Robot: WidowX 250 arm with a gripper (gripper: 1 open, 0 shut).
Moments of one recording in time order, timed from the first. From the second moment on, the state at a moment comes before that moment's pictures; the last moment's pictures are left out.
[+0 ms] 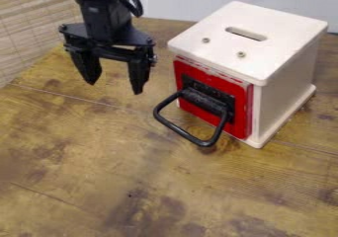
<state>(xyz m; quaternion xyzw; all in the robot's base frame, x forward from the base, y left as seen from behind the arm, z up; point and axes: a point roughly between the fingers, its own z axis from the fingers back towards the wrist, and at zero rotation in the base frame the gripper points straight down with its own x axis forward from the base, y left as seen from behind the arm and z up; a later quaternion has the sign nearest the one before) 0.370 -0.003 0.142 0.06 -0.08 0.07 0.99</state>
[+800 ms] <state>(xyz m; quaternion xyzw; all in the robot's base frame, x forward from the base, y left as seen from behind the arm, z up) 0.370 -0.024 0.124 0.03 -0.08 0.03 1.00</state>
